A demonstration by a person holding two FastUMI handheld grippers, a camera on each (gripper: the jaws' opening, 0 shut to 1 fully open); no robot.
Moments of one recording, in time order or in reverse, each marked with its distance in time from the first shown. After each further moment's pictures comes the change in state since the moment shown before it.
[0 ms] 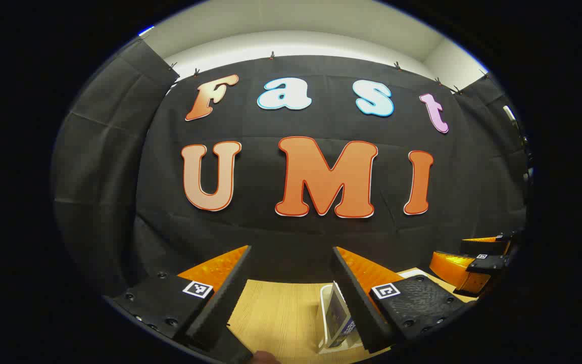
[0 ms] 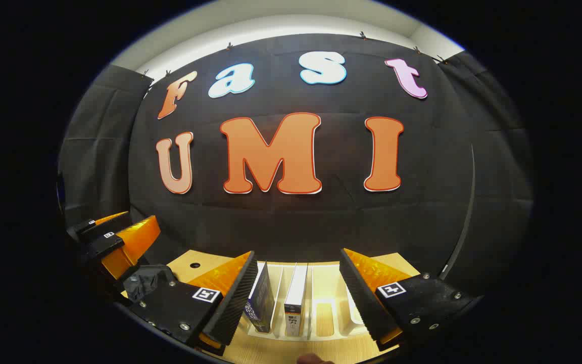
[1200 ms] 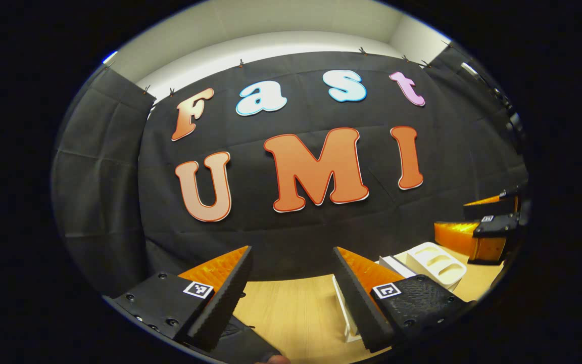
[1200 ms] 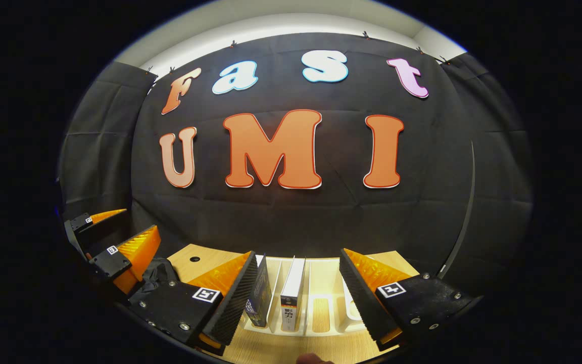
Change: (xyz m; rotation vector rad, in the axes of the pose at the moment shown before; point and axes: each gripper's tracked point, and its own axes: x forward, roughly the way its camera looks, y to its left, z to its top) left arm -0.029 -0.008 -0.026 0.249 0.002 -0.015; right arm -0.009 -0.004 -0.012 -0.016 0.020 0.005
